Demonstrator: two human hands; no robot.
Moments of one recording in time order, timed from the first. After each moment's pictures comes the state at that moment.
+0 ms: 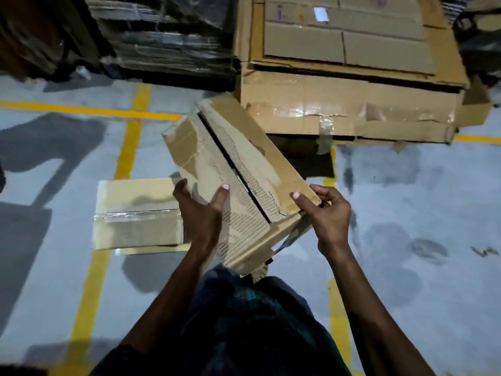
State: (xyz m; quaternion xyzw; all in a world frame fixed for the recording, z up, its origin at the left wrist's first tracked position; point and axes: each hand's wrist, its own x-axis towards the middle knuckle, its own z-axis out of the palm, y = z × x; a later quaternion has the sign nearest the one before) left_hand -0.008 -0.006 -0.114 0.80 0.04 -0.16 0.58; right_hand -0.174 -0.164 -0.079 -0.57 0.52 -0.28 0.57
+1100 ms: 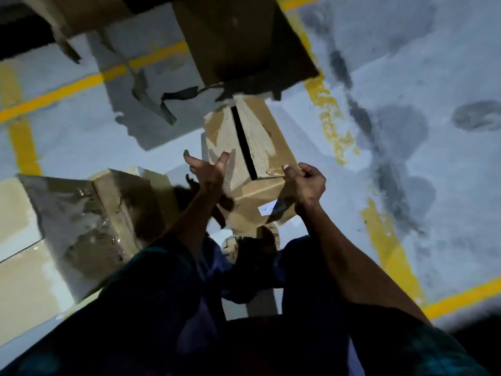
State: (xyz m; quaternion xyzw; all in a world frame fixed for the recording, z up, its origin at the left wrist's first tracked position) left_hand -0.026 -0.172 -0.557 0.84 -0.03 -0.36 0.41; right_hand -0.231 -0.211 -0.558 -0.31 0.76 -0.27 0.51
